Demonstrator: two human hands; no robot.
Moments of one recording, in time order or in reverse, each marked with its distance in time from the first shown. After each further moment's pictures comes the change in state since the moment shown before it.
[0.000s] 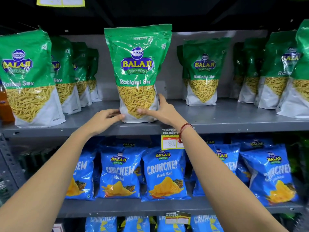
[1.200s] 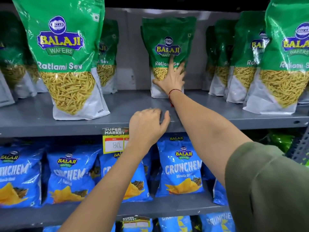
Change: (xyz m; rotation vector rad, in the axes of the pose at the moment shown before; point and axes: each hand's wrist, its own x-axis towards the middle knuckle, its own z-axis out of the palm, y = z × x) left_hand 0.027 0.199 0.226 0.573 0.438 0.335; right_hand 0.102 0.117 -0.139 -0.520 0.506 0.216
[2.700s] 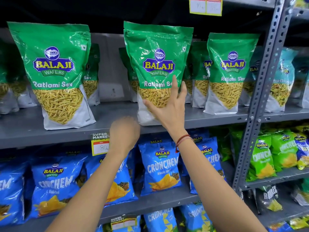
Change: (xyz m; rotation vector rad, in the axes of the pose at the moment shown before) left_hand -0.020 -0.007 -0.012 -0.051 0.040 -0.005; right_hand -0.166 0.031 -0.119 0.292 0.313 -0.154
